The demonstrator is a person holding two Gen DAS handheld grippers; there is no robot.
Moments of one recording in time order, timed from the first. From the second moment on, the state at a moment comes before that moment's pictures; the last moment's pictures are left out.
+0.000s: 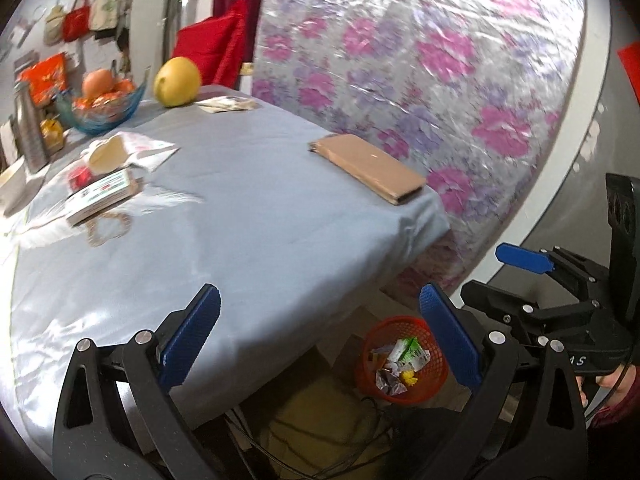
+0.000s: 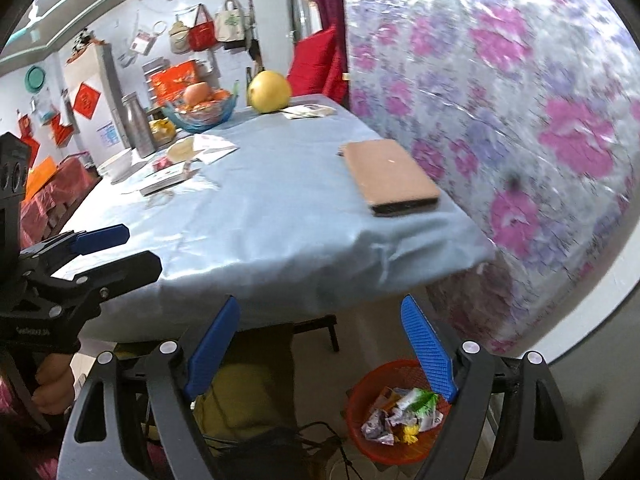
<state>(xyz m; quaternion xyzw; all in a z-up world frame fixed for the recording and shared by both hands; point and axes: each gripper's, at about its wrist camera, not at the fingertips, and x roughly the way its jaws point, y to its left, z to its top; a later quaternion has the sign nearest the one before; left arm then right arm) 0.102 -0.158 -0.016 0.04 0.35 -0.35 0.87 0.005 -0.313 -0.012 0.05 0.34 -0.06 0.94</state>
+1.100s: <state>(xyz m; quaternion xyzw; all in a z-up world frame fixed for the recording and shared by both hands) 0.303 0.027 -0.052 -0.05 0.44 -0.13 0.89 0.258 -0.212 -0.043 0.07 0.37 0.04 0.92</state>
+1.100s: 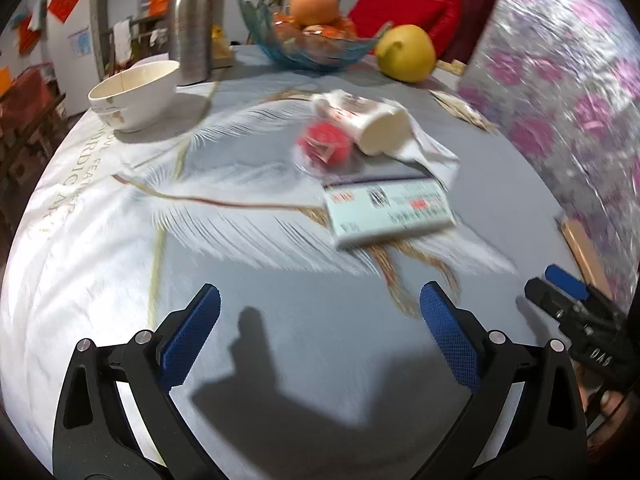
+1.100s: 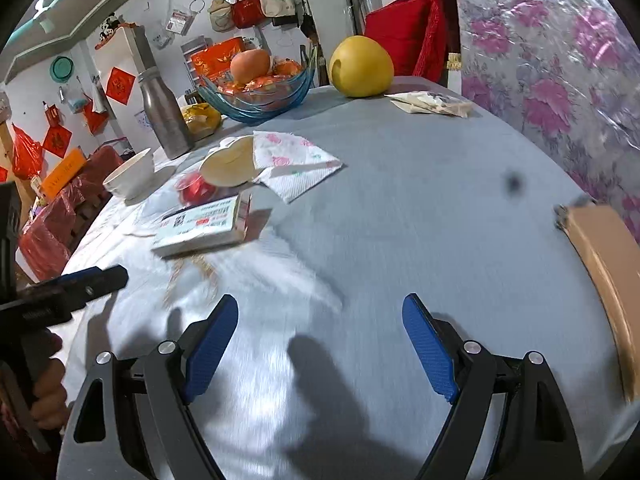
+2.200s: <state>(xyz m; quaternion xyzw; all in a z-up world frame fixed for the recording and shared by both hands) 0.322 -0.027 -0.058 0.03 0.46 -0.27 0.85 0.274 -0.227 -0.049 0.14 0.38 0.07 0.91</state>
